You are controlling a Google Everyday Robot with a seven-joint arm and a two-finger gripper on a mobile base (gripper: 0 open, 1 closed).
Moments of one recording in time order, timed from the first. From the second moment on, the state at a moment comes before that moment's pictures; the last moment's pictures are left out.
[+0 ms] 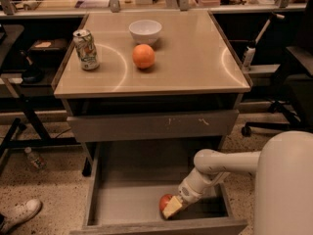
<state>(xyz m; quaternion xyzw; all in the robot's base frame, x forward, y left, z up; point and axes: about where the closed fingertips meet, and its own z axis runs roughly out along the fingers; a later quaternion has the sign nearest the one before) 0.427 -0.076 0.362 0.28 -0.91 -0.29 0.07</state>
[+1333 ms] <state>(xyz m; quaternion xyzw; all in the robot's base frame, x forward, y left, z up) 0.427 -0.076 0.362 0.28 -0.91 -0.29 0.07</state>
